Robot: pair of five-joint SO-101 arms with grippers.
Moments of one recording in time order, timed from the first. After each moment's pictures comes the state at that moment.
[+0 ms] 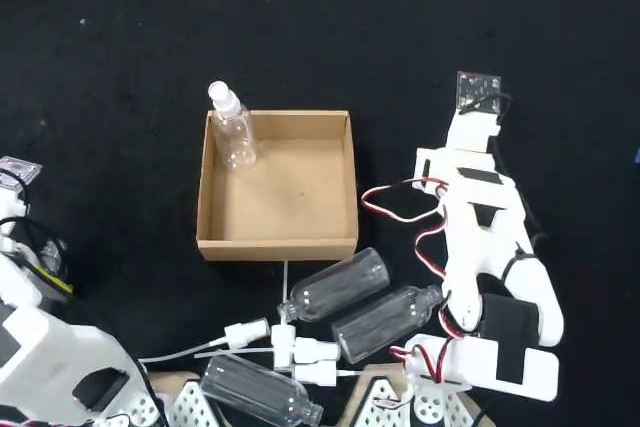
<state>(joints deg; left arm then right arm) -57.8 4.3 25.5 63.3 -71.3 11.4 -5.2 47.6 23.9 1.4</state>
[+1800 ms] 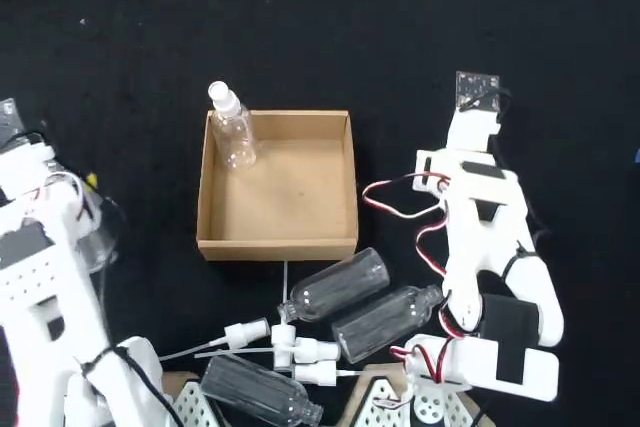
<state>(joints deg) -33.0 -47.2 54.8 46.5 -2.4 11.4 -5.2 44.6 31.3 1.4</state>
